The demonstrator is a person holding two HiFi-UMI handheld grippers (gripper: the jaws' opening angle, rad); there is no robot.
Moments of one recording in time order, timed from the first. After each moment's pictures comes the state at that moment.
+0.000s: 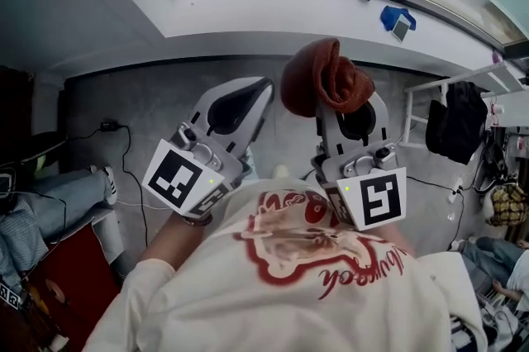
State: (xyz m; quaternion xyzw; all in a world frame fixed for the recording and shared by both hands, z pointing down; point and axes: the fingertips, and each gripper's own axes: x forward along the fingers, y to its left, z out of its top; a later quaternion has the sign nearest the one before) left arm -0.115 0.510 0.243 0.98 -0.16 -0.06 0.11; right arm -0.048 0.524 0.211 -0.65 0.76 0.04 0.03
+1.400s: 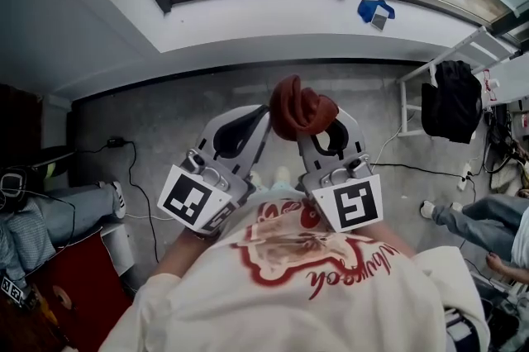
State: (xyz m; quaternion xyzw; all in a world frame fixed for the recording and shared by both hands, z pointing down) left arm -0.101 0.633 0.233 0.98 -0.14 -0.05 0.09; right arm -0.054 0.640 0.225 -0.65 0.76 0.03 0.00
